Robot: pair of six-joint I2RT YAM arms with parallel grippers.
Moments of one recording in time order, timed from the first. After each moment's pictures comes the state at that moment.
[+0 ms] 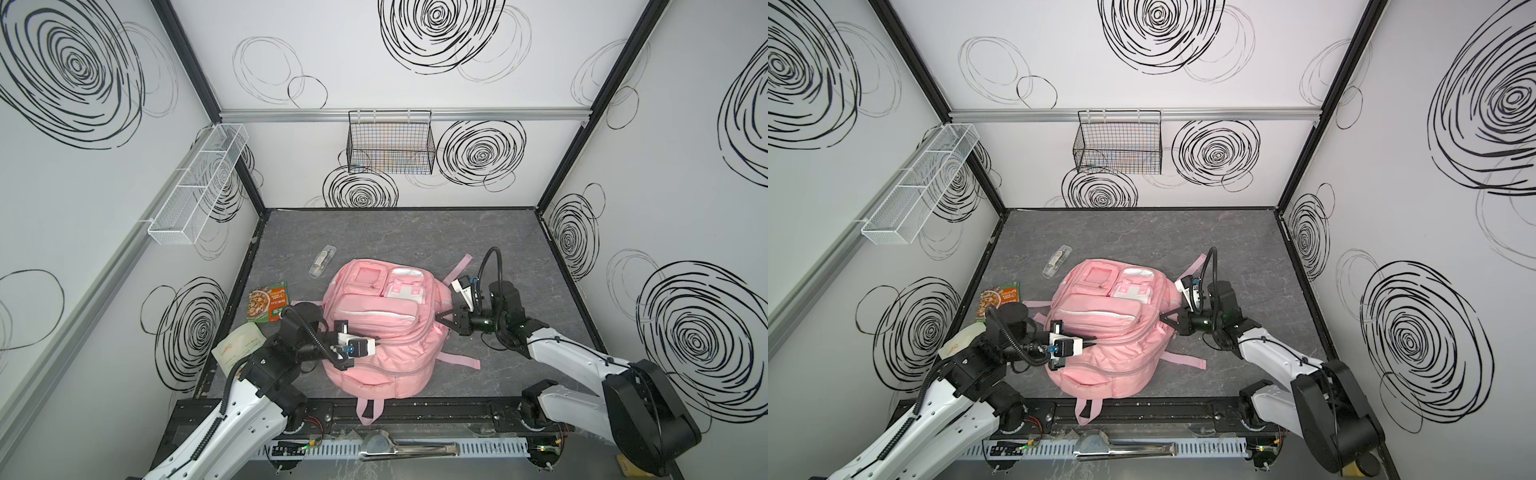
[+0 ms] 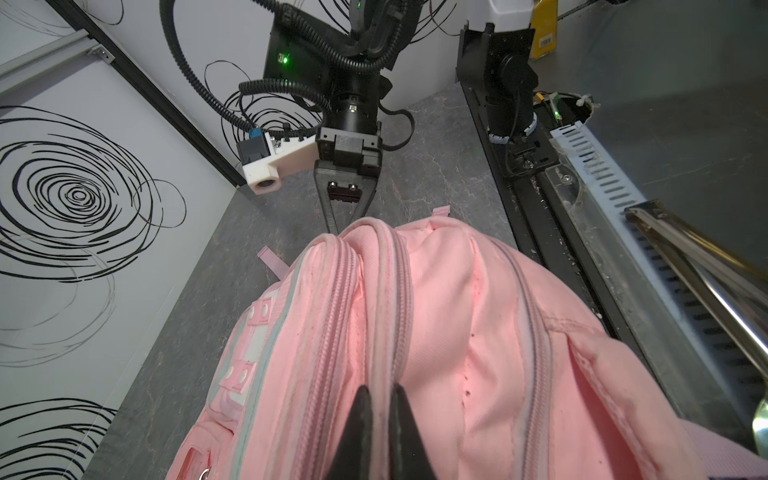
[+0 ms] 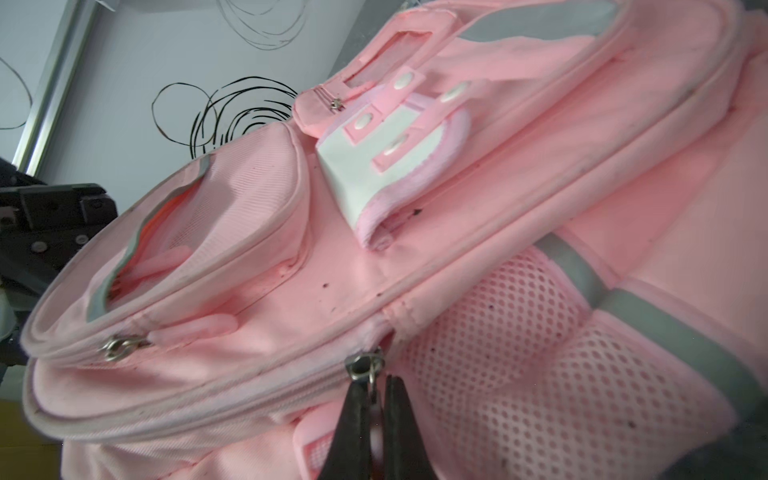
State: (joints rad) left arm -0.52 0.55 0.50 -0.42 0.73 0.80; right arm 0.36 1.21 0.41 0.13 -0.81 0.42
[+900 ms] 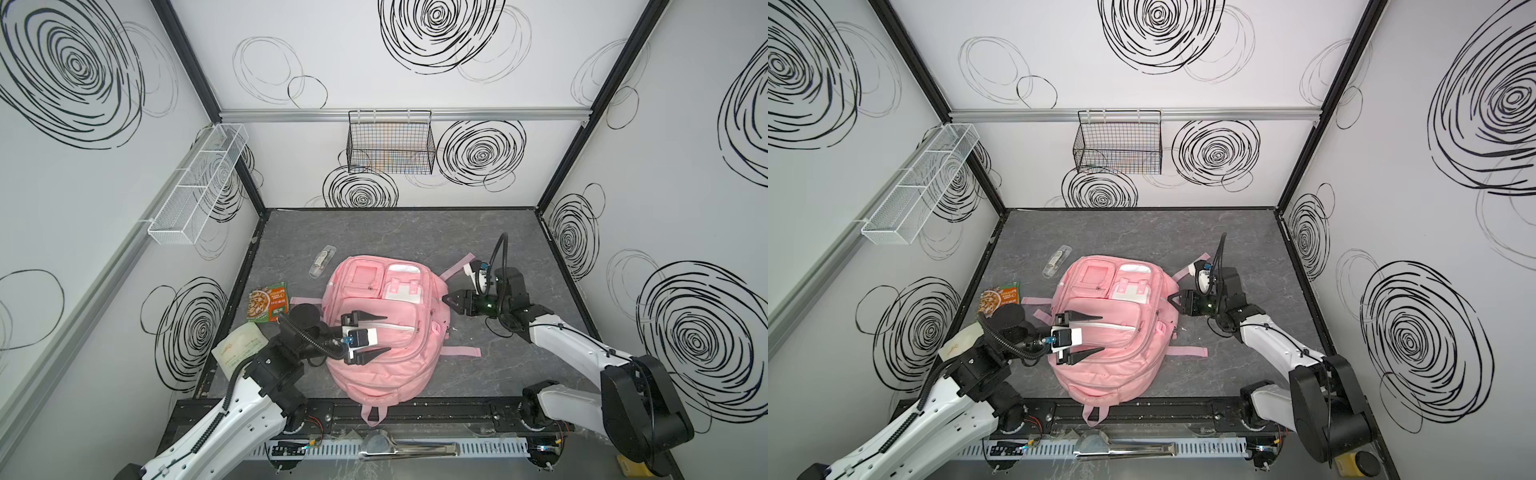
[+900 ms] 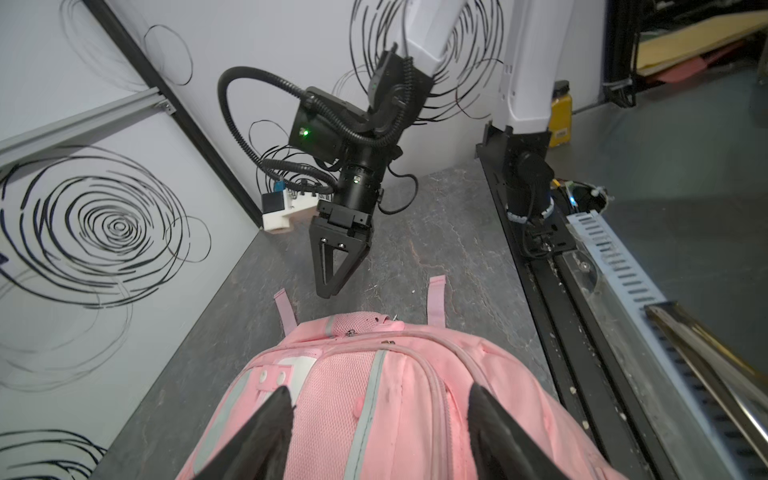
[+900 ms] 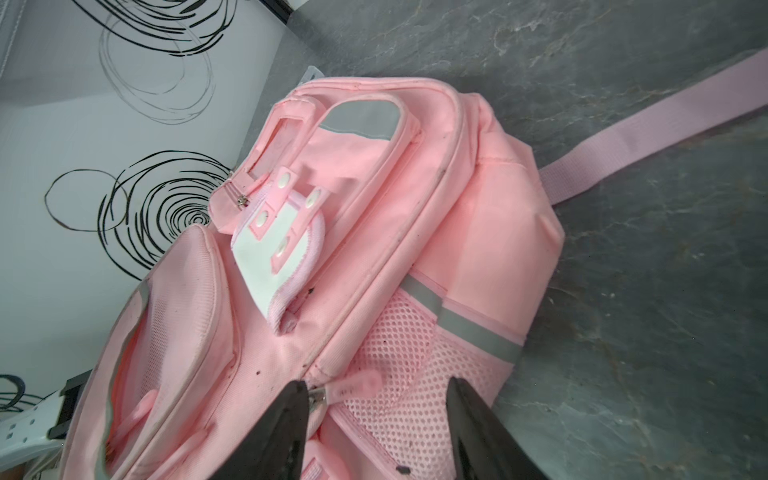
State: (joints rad) left arm -0.61 0.57 0.47 -0.12 0.64 0.48; right arm 0.29 1.20 0.51 0.03 -0.66 0.44
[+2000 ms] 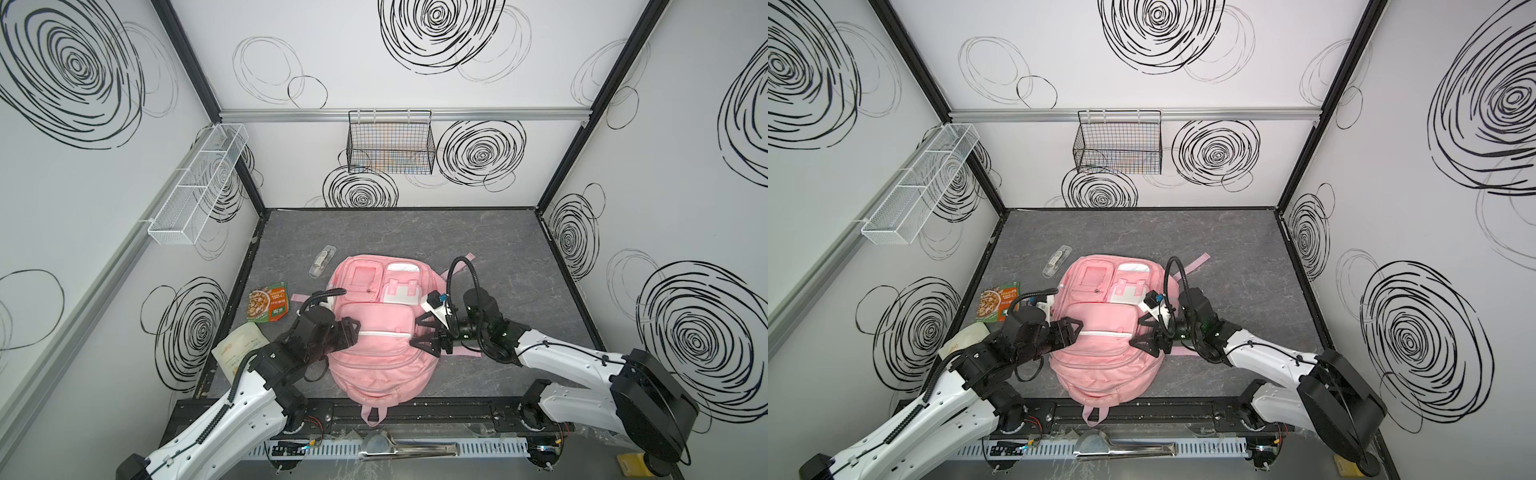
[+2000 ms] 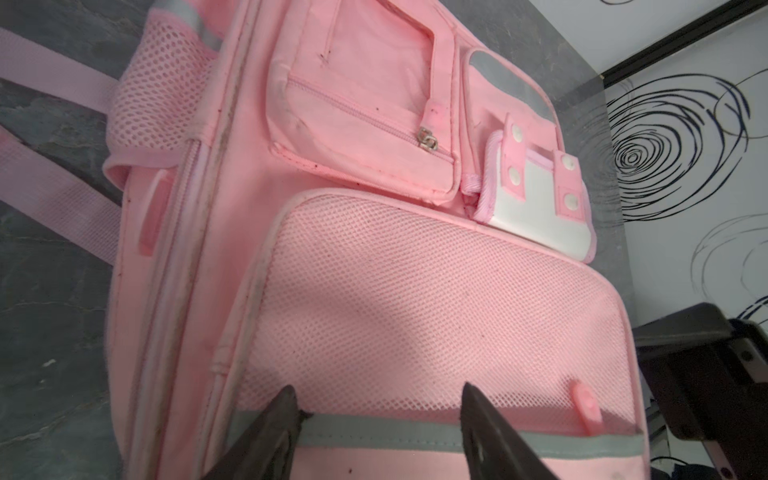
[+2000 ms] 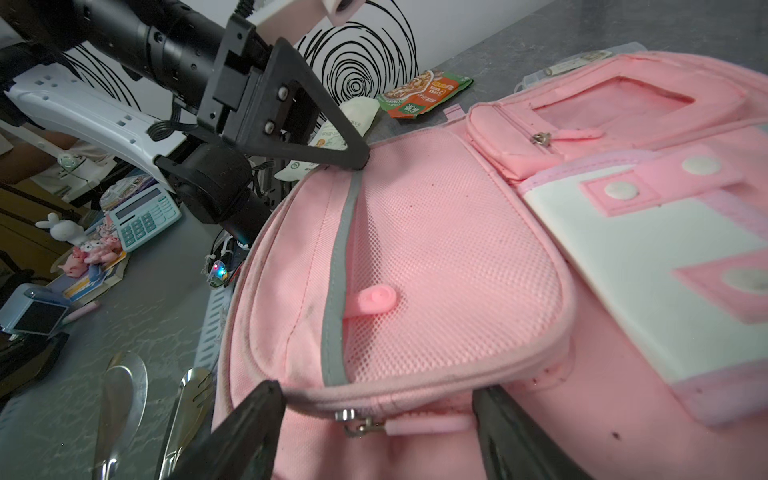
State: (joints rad) left arm -0.60 0.63 0.47 -0.57 0.00 -0.90; right arm 0.72 1.18 0.45 0.26 -0.72 0.06
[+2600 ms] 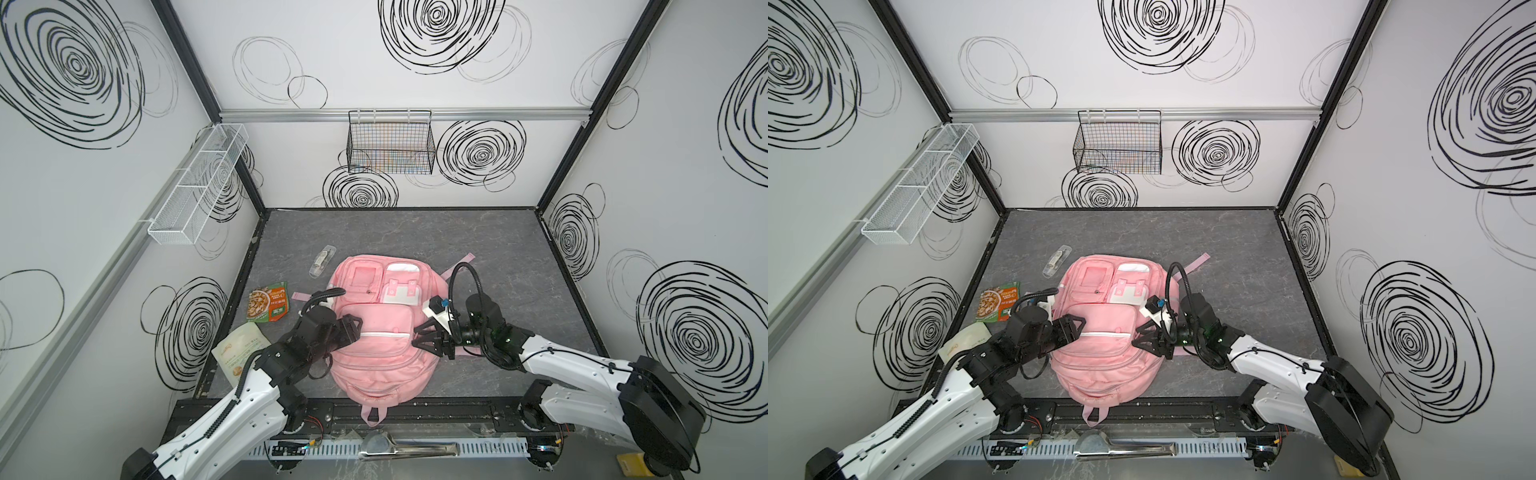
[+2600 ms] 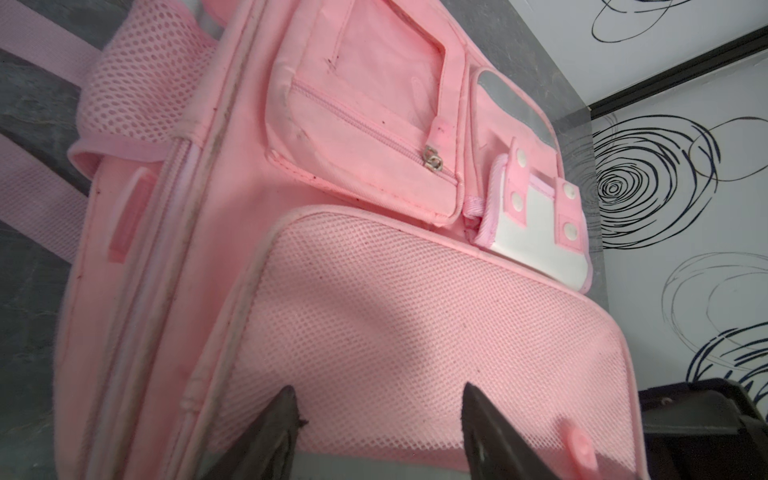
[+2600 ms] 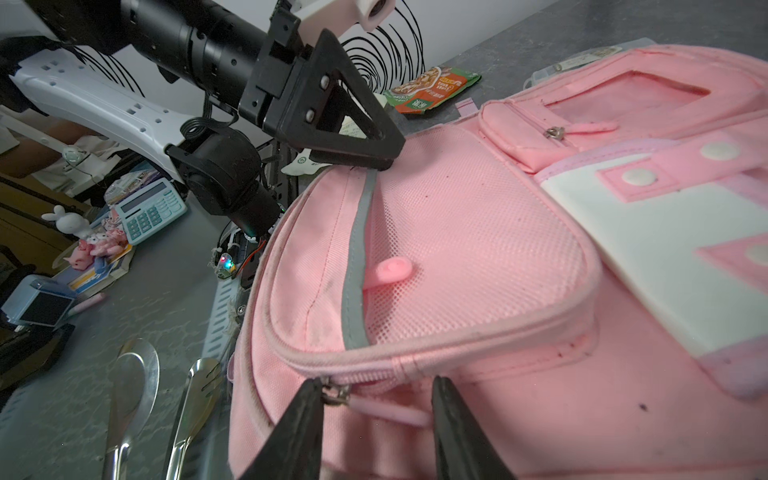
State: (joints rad) left arm -0.59 0.67 0.43 -0.48 0.01 -0.95; right arm 0.75 1.12 0.40 0.27 -0.70 0.09
